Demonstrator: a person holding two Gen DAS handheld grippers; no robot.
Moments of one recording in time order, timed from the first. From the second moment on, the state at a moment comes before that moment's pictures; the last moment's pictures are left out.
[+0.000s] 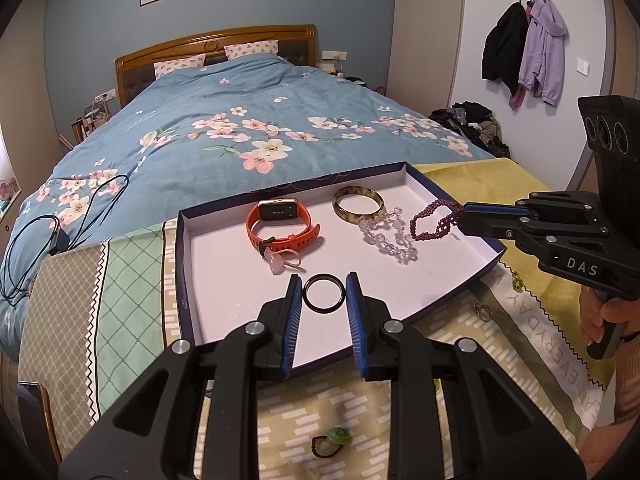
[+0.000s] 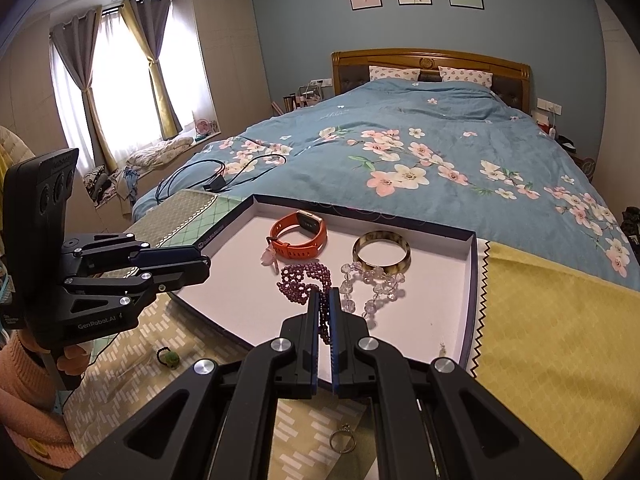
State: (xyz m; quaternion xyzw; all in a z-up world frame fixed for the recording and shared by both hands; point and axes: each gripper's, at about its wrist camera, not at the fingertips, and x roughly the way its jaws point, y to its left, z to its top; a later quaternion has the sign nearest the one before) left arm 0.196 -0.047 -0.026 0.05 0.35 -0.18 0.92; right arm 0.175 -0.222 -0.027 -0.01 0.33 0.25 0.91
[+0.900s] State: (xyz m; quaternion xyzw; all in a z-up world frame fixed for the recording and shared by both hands) left arm 0.221 -0.051 -0.035 0.05 0.36 -0.16 0.92; right arm 0.195 -0.214 -0.034 -0.03 0.35 0.25 0.90
